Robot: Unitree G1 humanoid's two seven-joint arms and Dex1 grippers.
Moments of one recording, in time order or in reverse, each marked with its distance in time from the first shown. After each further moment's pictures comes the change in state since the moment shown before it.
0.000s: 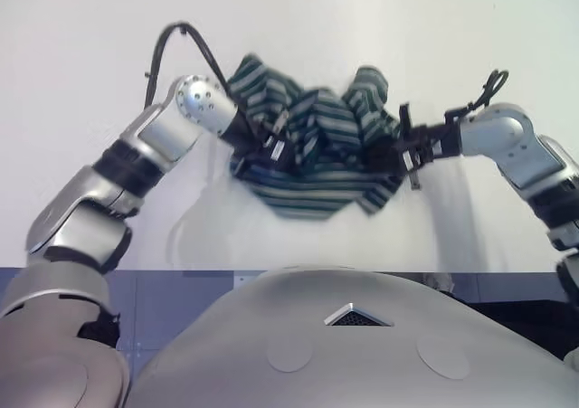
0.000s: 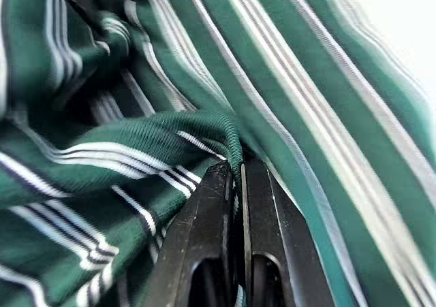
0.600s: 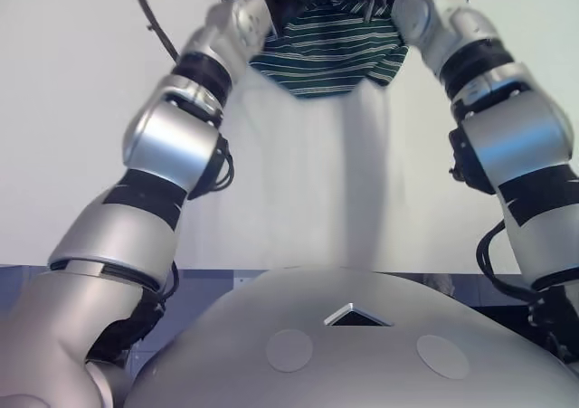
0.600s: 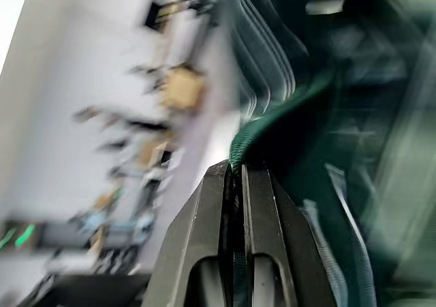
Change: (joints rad) left arm -0.519 -0.657 0.348 1.324 0.791 -0.256 1.289; right arm -0.761 0.743 -0.137 1.312 -0.916 0.115 -1.060
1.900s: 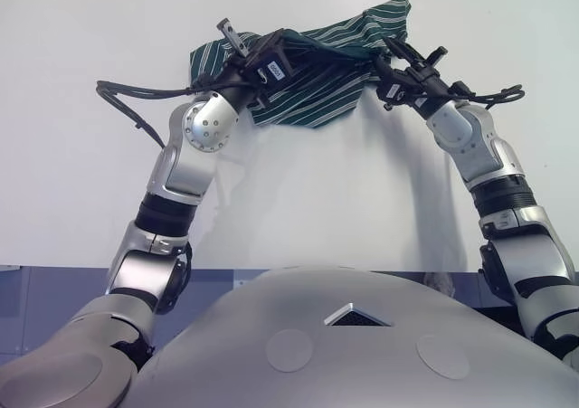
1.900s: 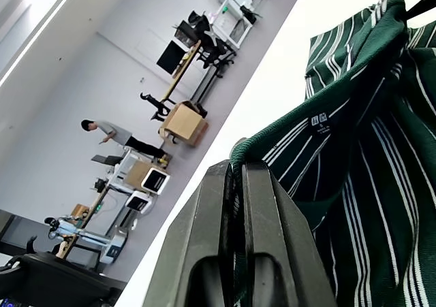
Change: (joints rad) left arm 0.799 0.250 0.153 -1.407 -0.161 0.329 -0.180; right arm 0.714 -0.261 -0.251 -0.844 0.236 -0.164 0.068
